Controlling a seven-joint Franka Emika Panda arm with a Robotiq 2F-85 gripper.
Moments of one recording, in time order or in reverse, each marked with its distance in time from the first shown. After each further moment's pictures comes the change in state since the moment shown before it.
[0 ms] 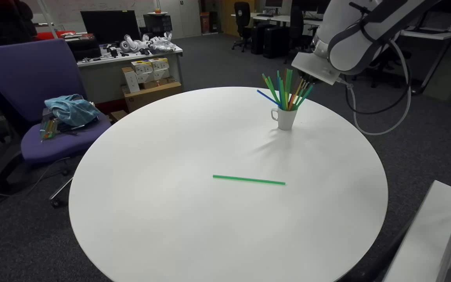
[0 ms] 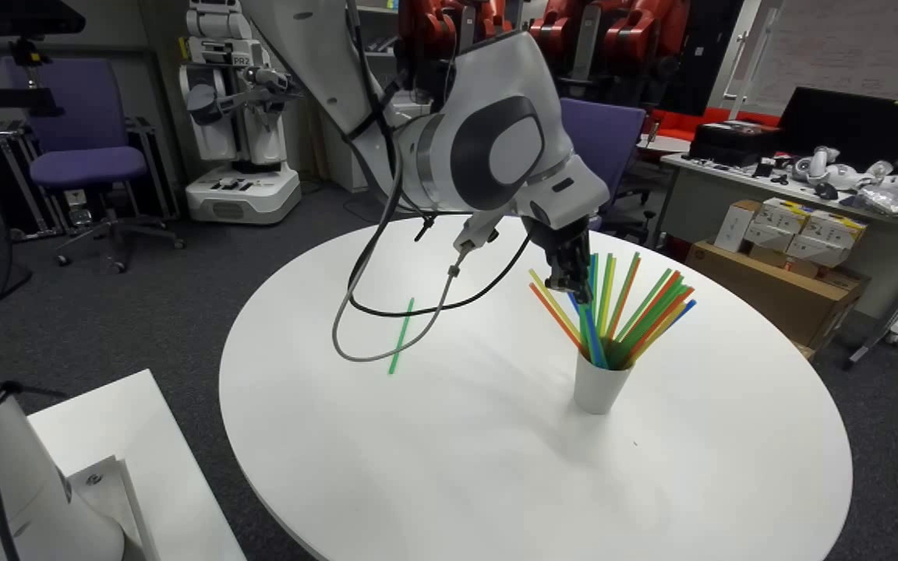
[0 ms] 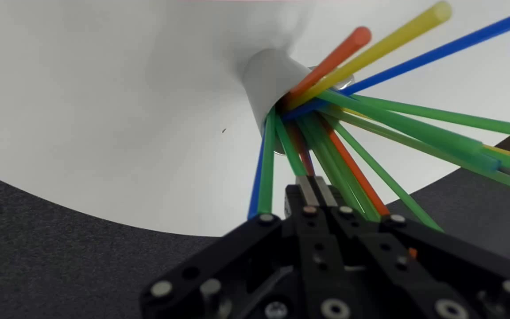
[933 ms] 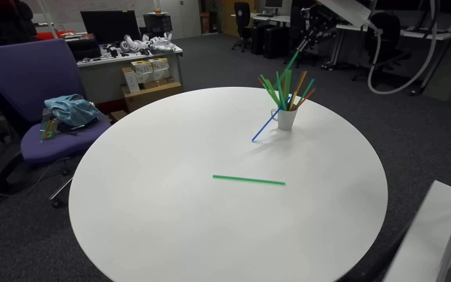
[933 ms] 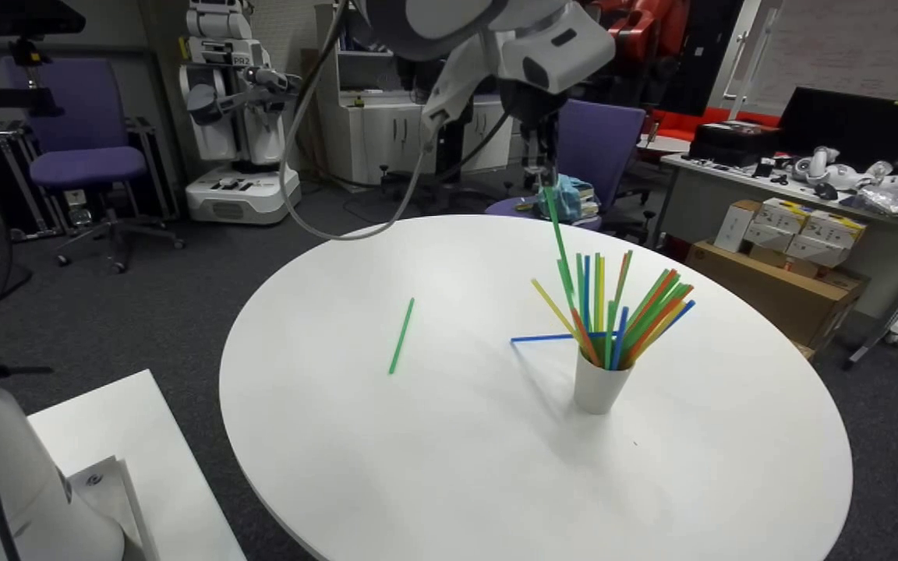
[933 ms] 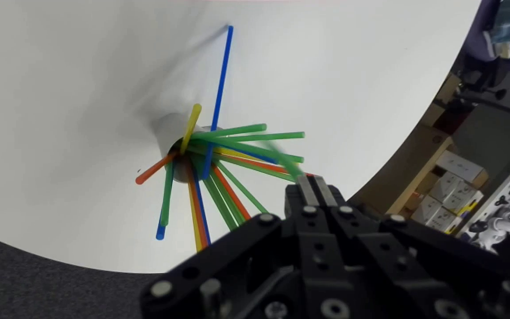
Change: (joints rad) arm 0.019 -0.320 0.072 0.004 0.693 -0.293 -0.683
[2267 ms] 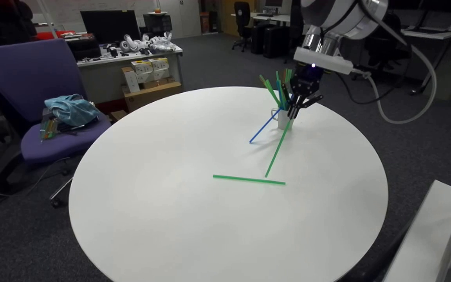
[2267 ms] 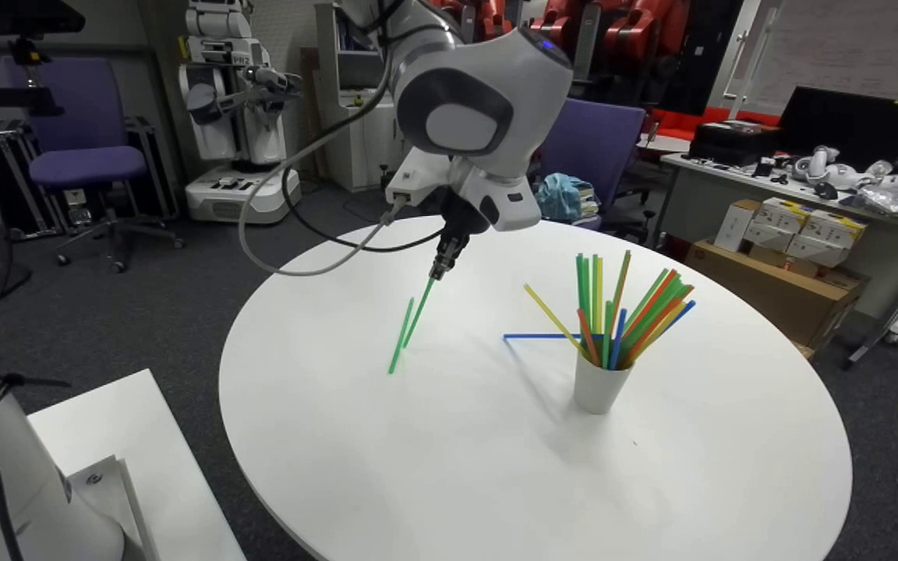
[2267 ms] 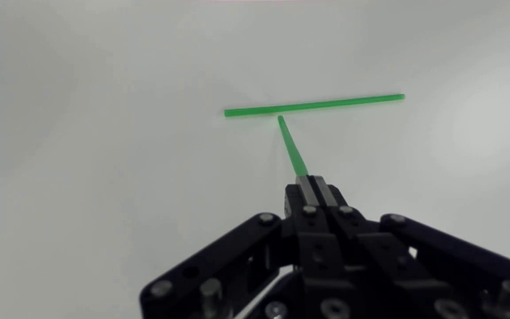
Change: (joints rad) arm 0.046 0.260 0.023 0.045 0.189 -0.438 -0.181
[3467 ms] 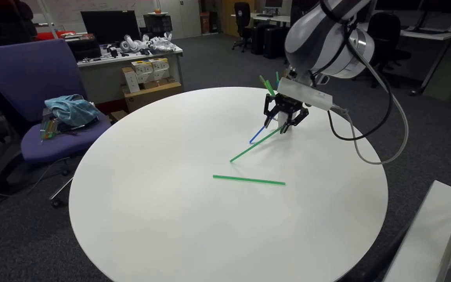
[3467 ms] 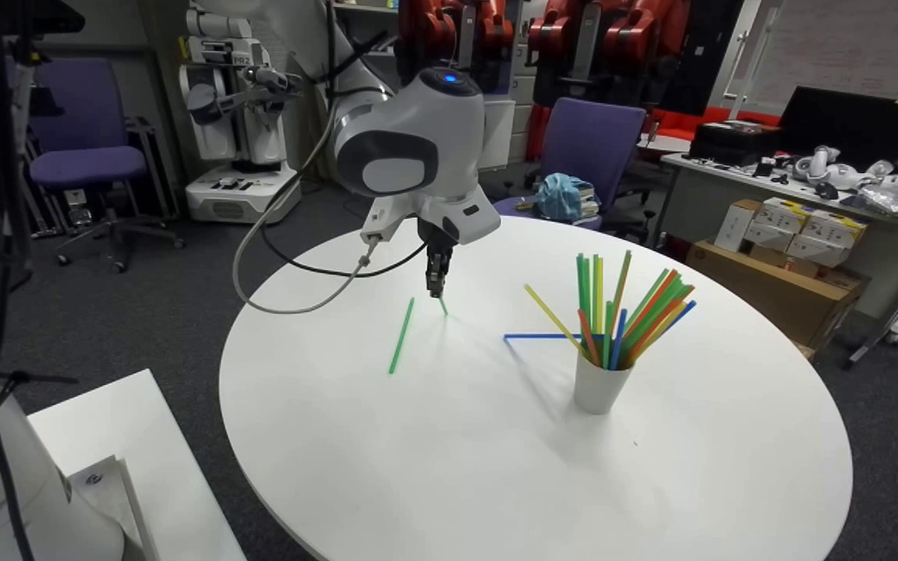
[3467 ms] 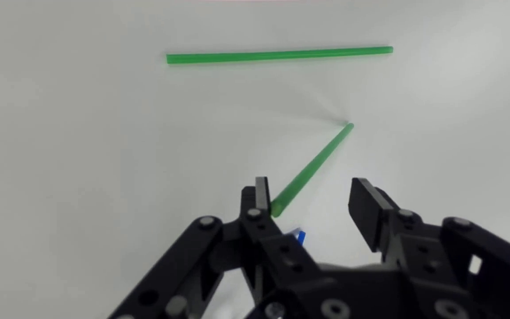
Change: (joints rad) arm 0.069 0.021 0.097 -0.158 0.048 0.495 -0.032
